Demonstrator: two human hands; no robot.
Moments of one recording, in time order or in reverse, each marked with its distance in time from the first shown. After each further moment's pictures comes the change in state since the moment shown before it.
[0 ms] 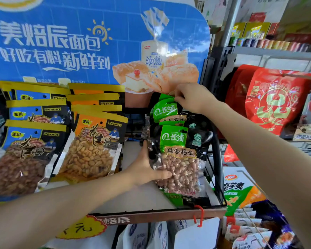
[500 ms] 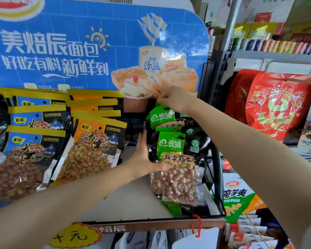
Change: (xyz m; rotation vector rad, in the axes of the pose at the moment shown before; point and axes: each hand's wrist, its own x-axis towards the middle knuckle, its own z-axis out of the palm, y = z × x) left_hand 0.019 0.018 -0.011 0.061 0.087 0.064; right_hand 0.021 -0.027 -0.001 0.496 -0.168 -0.006
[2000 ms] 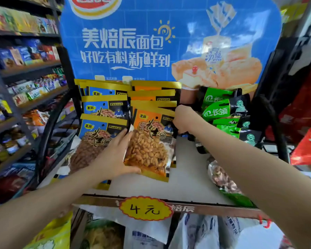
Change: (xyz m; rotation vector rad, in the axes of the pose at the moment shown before) left_hand -0.112 -0.073 -0.163 0.711 0.104 -0.113; right_hand 0.000 -0.114 0.109 -0.191 -0.155 0.271
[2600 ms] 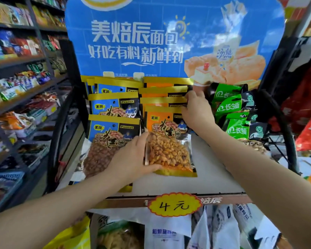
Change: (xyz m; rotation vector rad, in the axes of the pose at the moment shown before) left_hand -0.010 -0.010 -0.008 0.083 0.076 0.162; right_hand 0.000 -0.025 0.020 0.078 0.515 0.079
